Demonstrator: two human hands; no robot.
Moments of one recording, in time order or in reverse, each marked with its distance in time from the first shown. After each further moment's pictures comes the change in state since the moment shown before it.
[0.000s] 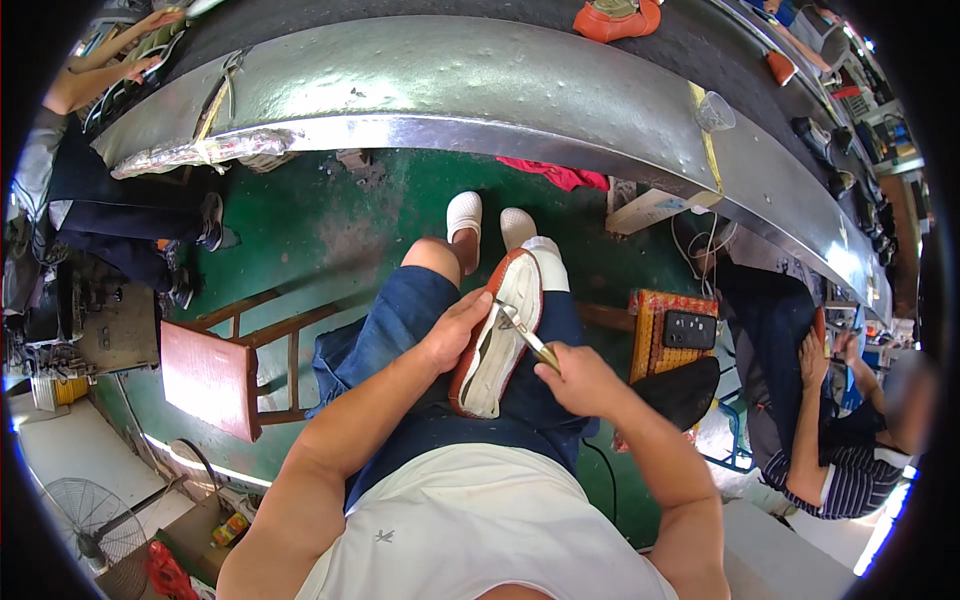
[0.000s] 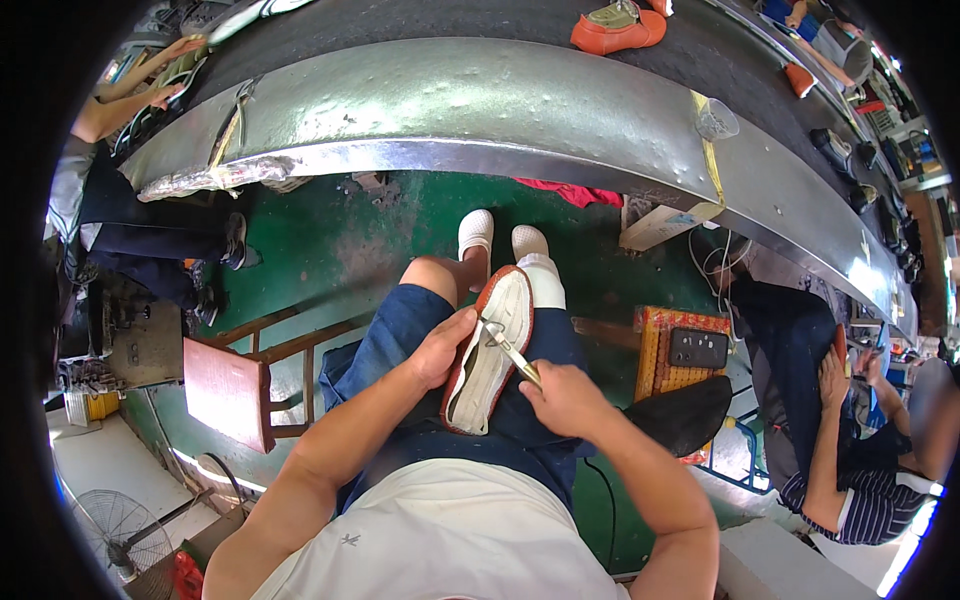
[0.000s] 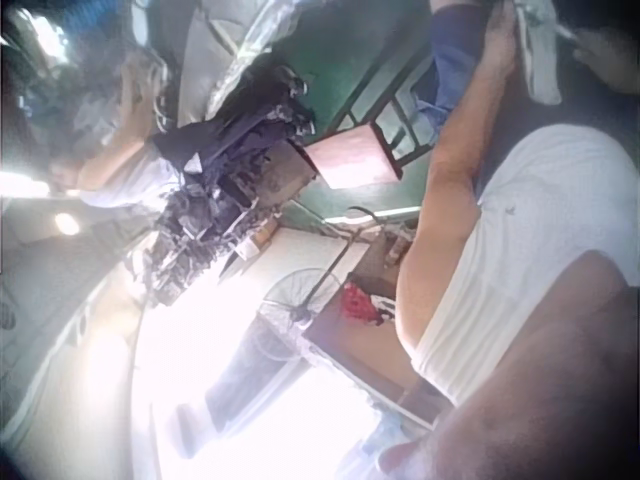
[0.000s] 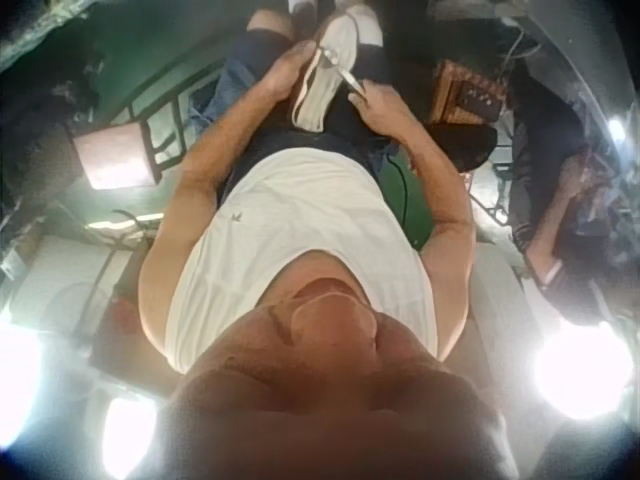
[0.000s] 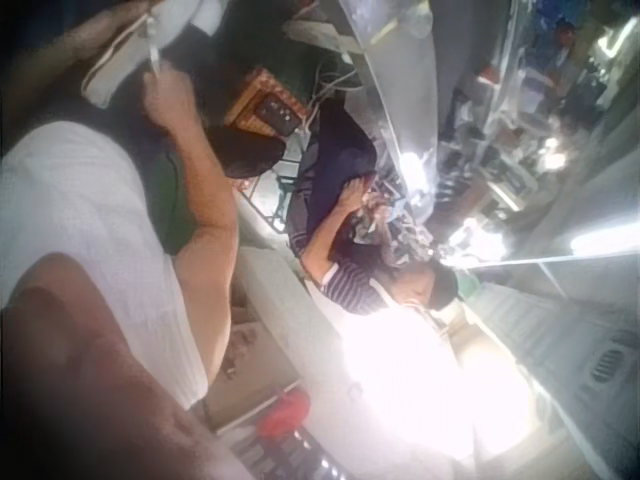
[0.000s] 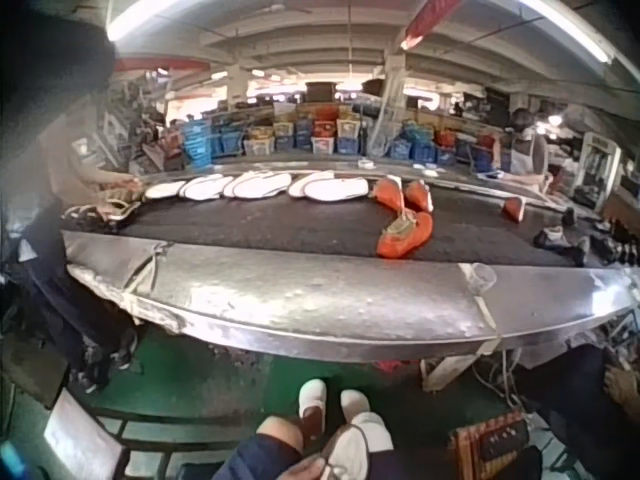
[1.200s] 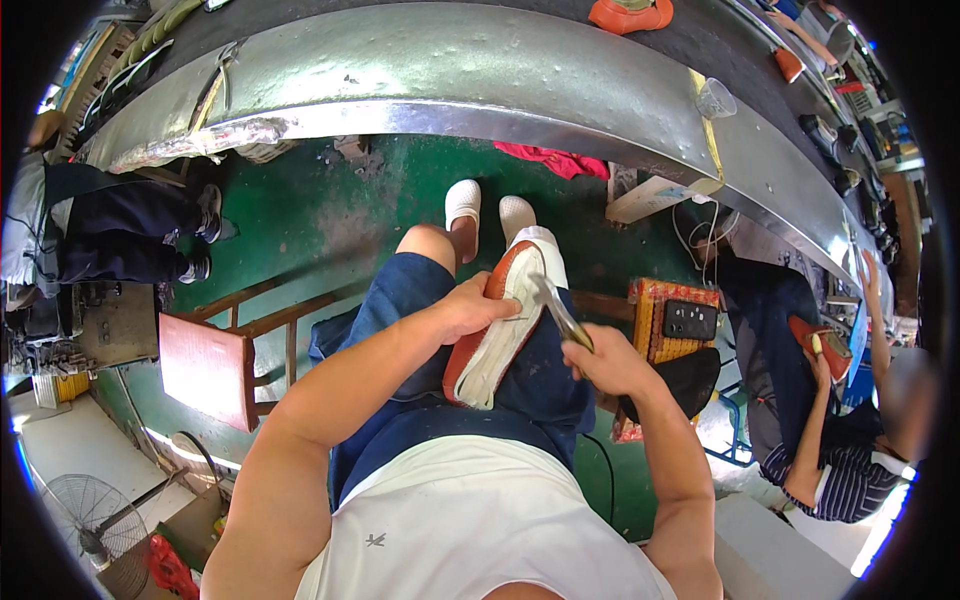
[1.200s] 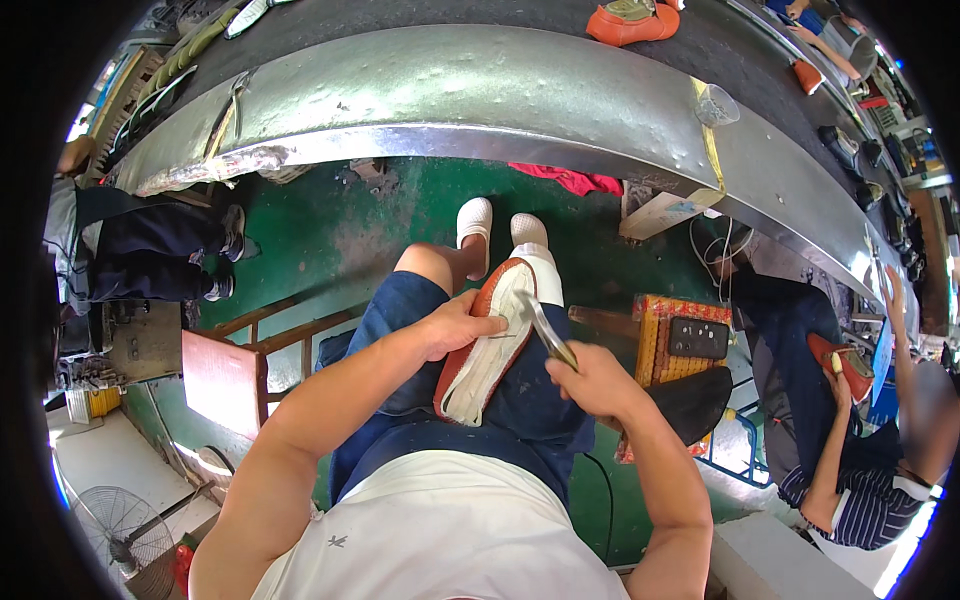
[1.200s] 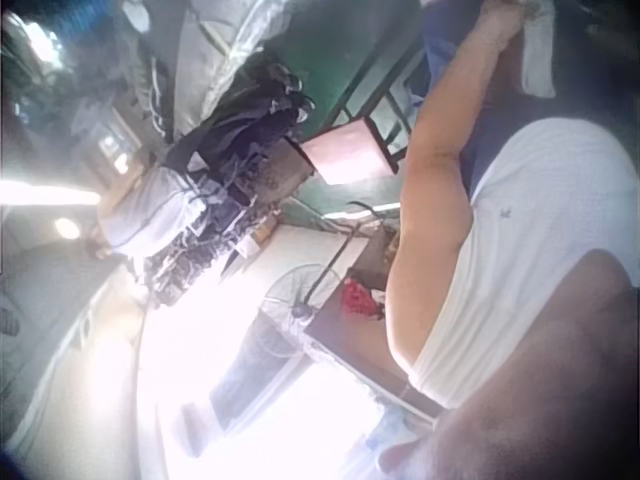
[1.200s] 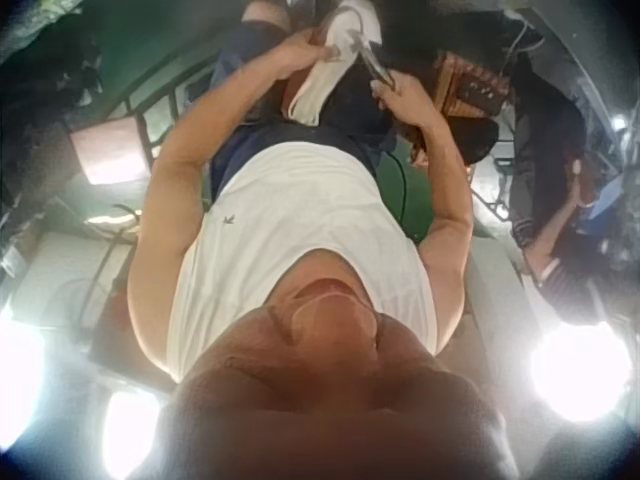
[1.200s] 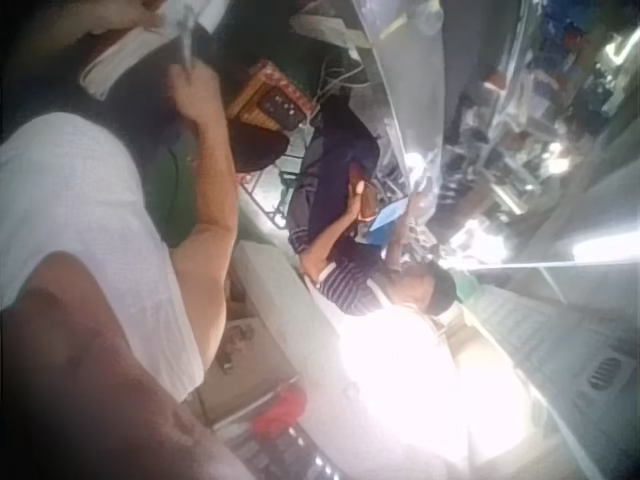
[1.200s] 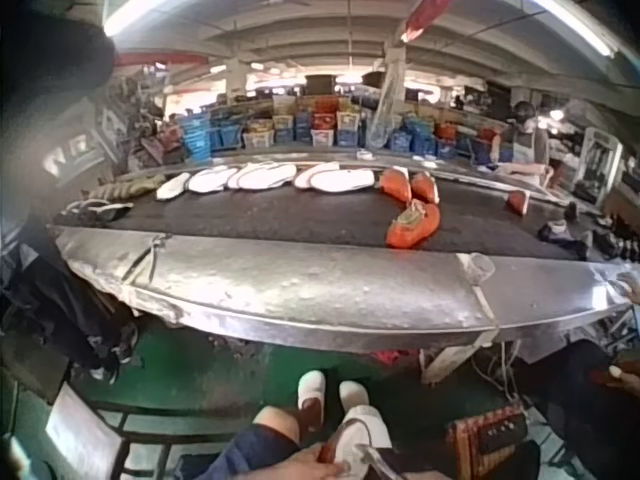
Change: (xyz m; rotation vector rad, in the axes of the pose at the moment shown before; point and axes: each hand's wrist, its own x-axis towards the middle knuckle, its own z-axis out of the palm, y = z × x) left_hand 0.017 0.034 0.034 0.653 0.148 -0.291; right_hand -0.014 0.021 -0.032 0.354 -0.057 0.221
